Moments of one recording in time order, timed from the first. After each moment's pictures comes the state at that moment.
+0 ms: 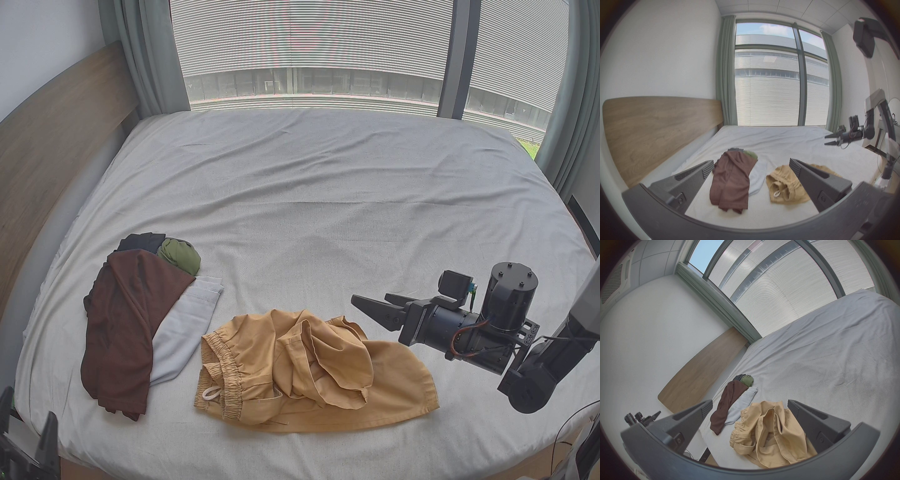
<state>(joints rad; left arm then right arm) -0.01 0.05 -0.08 -0.04 0.00 -0.01 0.56 1.92 -0.48 -1.32 0.23 0.48</state>
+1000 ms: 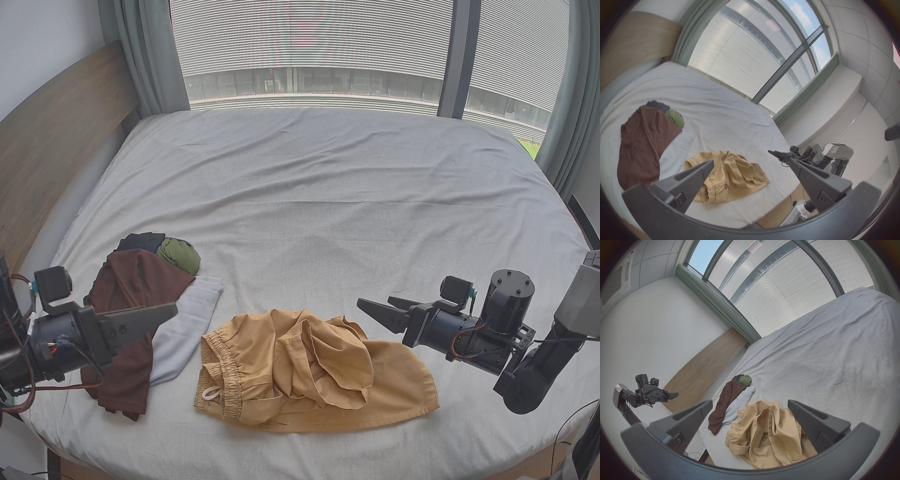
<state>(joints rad) -0.26 1.20 -0.43 -0.51 -0.44 -0.44 0.51 1.99 -0.45 -1.43 0.28 0.49</state>
